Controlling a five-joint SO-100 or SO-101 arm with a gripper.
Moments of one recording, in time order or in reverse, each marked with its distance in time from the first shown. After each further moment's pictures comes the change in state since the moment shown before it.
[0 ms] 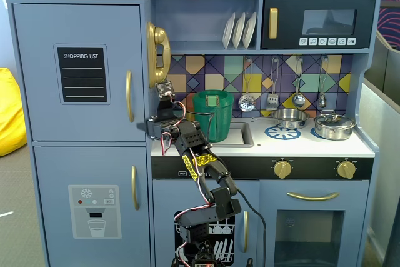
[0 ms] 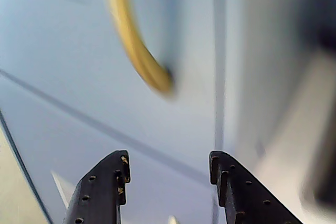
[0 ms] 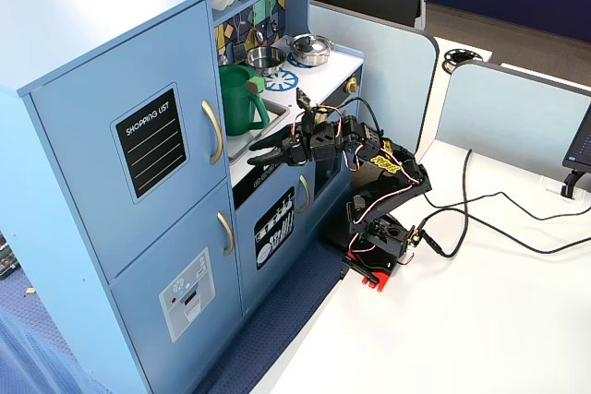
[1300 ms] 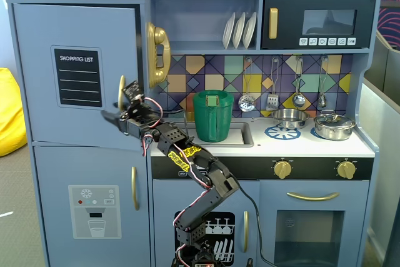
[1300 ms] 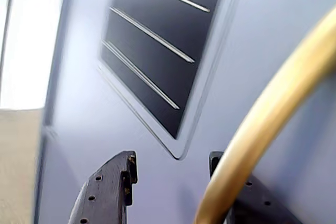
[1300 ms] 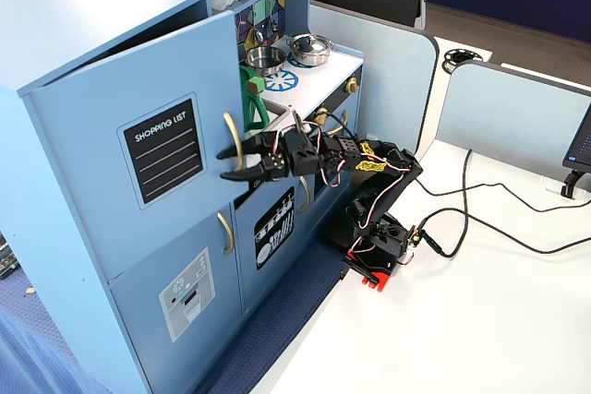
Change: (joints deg) arm -17.3 -14.6 0.4 -29.8 -21.4
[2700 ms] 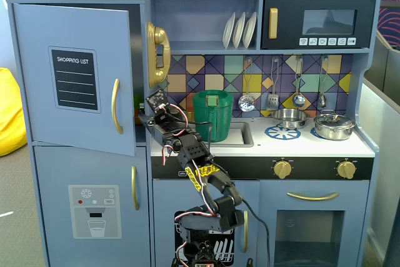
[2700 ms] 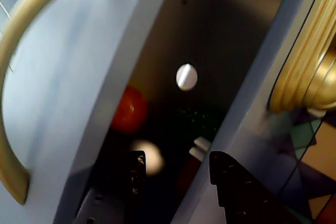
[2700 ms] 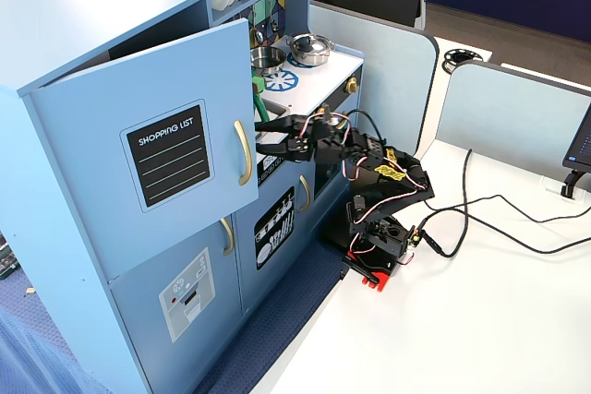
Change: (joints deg) arm 17.9 22.7 13.6 5.7 -3.1
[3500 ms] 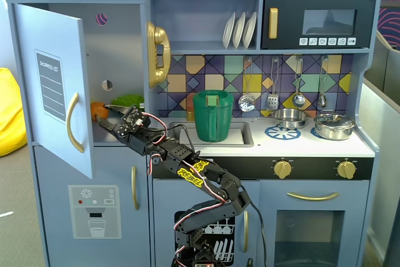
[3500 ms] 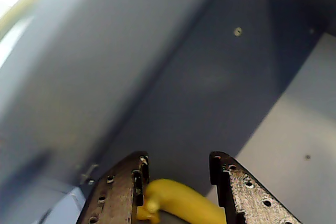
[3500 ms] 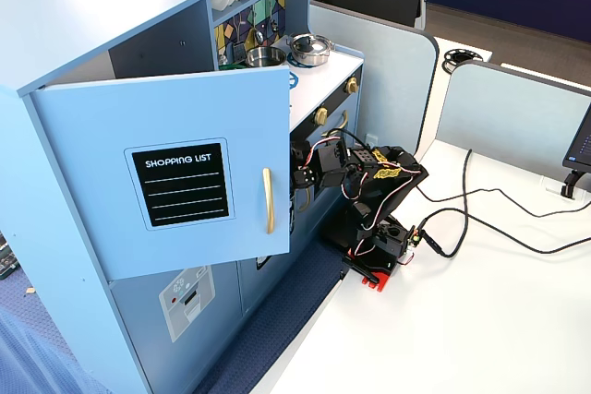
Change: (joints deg) arm -24.3 -7.0 3.5 -21.1 -13.3
